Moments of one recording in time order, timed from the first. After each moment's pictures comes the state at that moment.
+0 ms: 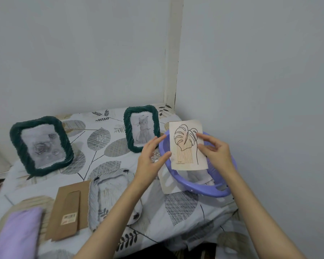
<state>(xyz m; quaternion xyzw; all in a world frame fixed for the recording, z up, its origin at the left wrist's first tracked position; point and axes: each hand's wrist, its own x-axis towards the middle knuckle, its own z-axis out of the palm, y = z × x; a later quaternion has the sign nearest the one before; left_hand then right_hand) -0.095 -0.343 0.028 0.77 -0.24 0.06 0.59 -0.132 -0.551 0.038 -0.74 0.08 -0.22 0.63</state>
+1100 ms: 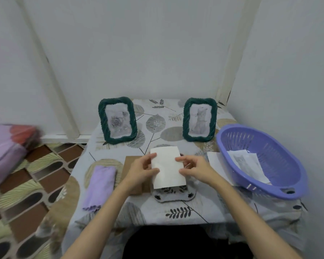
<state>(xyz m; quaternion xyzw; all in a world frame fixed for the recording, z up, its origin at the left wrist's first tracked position) -0.123 -0.153 -0.011 0.80 -0.05 -0.05 0.59 -0.121 -0.368 0.004 -0.82 -0.07 0.11 0.55</state>
